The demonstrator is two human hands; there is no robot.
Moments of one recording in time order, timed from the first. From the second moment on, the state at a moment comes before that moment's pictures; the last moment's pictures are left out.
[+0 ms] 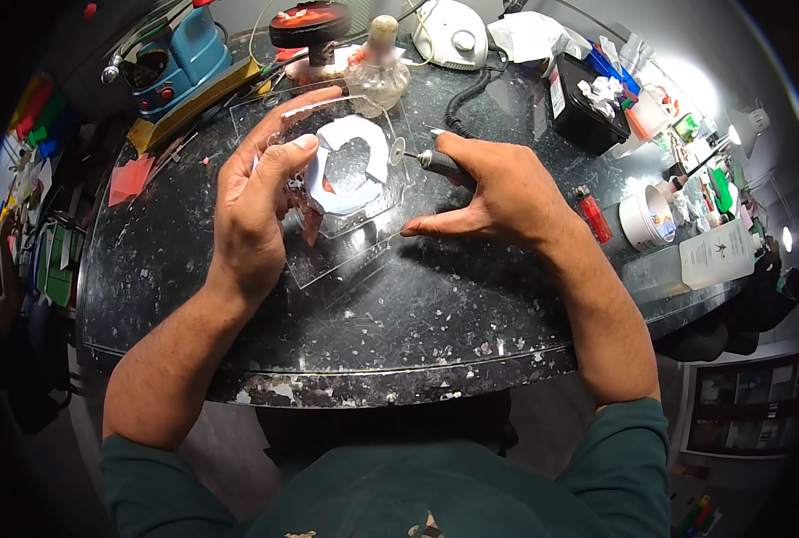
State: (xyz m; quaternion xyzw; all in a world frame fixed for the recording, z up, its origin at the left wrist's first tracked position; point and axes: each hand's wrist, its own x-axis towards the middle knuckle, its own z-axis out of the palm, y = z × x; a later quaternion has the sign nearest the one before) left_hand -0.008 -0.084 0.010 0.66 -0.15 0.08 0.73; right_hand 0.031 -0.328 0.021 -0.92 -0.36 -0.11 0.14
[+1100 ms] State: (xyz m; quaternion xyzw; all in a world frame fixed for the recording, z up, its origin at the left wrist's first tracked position) left_hand -0.013 -0.091 0.018 0.68 -0.11 0.09 0.72; right_hand 0.031 -0.327 0.020 -0.92 -0.35 -0.09 0.14
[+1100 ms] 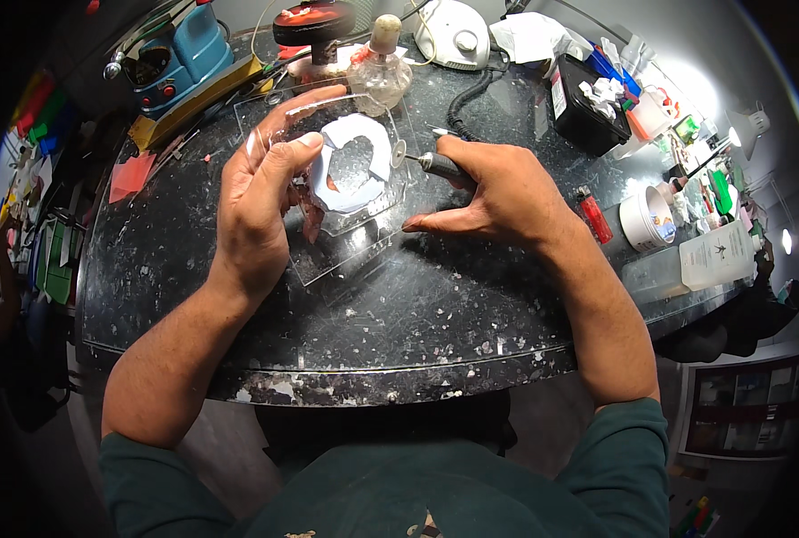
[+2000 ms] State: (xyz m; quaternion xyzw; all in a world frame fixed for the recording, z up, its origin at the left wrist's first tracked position) left_hand -0.012 -0.088 0.016 0.68 -0.12 0.09 0.72; right_hand 0.032 -0.326 0.015 -0.91 -0.38 -0.13 0.15
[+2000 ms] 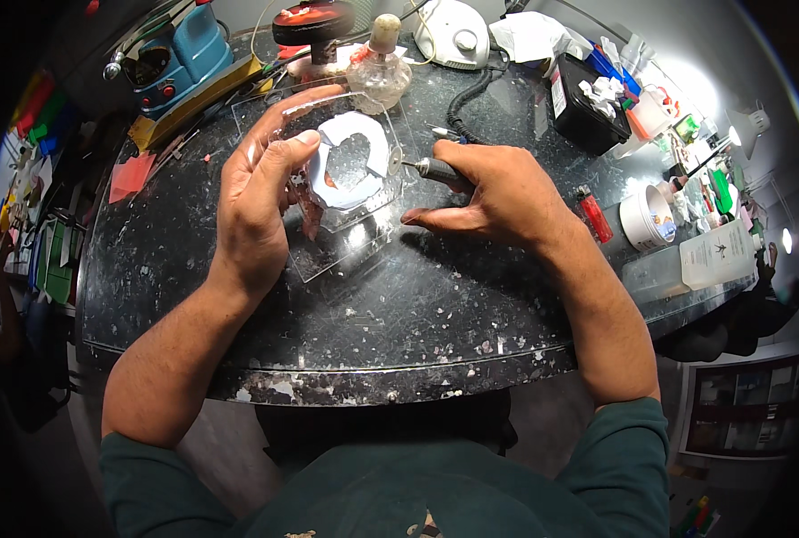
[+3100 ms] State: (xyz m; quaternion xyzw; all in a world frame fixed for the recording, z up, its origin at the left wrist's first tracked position) left_hand -0.010 -0.085 0.013 0.68 -0.14 0.10 0.72; right_hand 0.028 -0.324 0.022 -0.92 -0.36 -0.07 0.13
